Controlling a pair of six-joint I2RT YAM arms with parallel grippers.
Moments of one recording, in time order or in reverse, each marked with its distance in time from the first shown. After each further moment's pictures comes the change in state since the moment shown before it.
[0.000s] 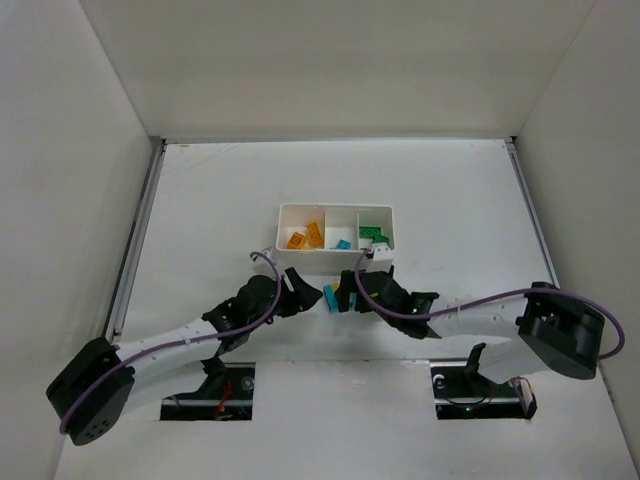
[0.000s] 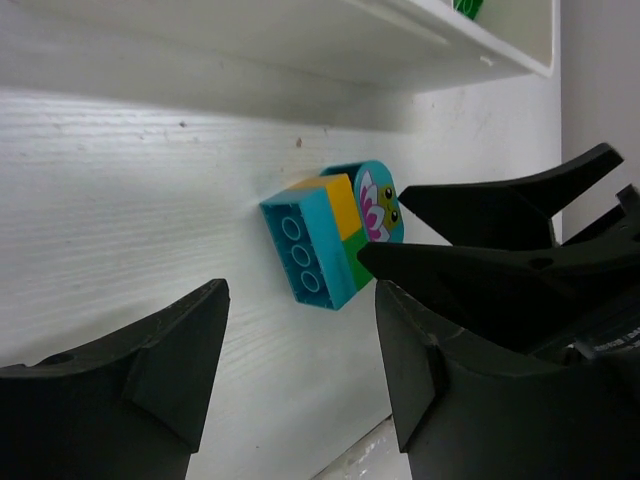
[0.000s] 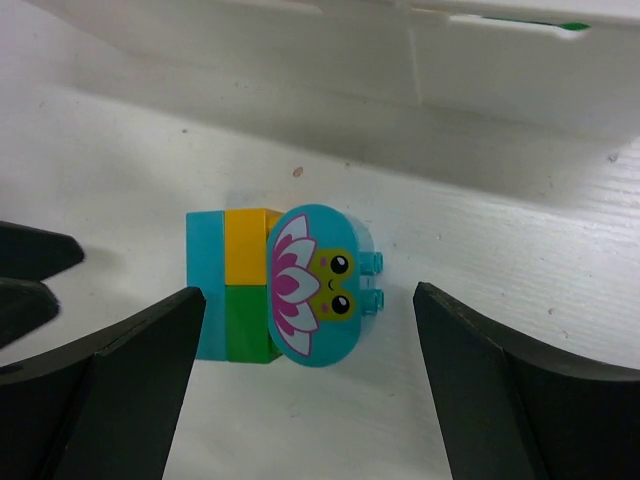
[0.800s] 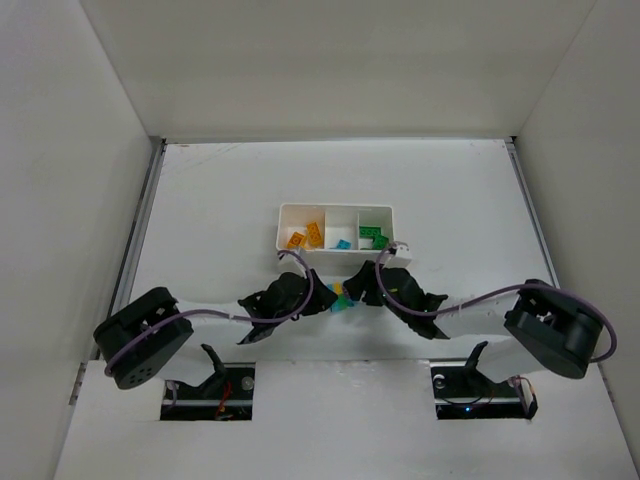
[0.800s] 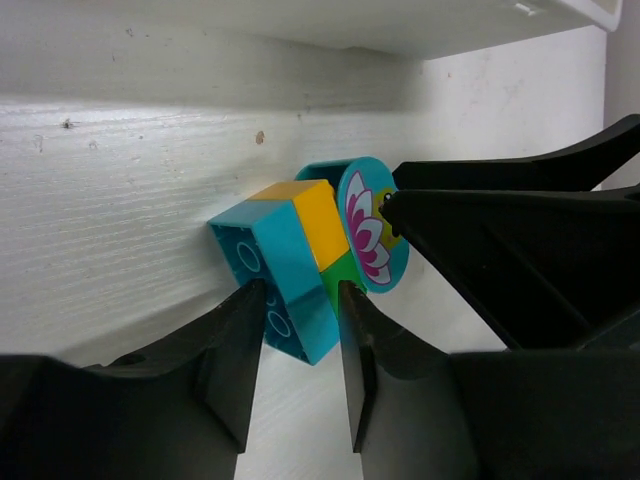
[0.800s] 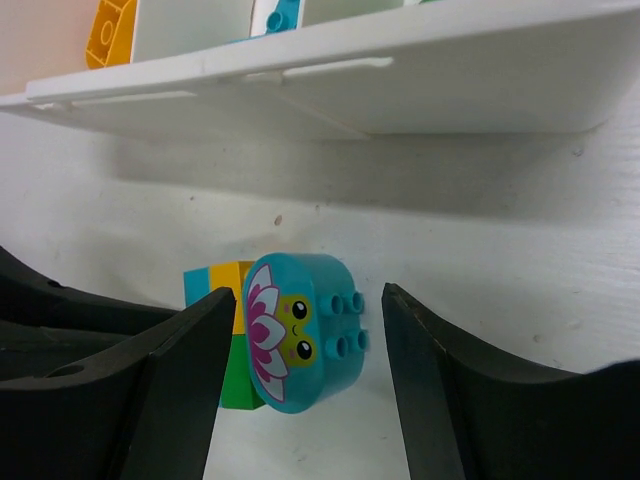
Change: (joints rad) left arm -0.126 0.420 0.103 0.257 -0.054 -0.018; right arm -0.140 -0.018 -0.176 0.311 -0.111 0.173
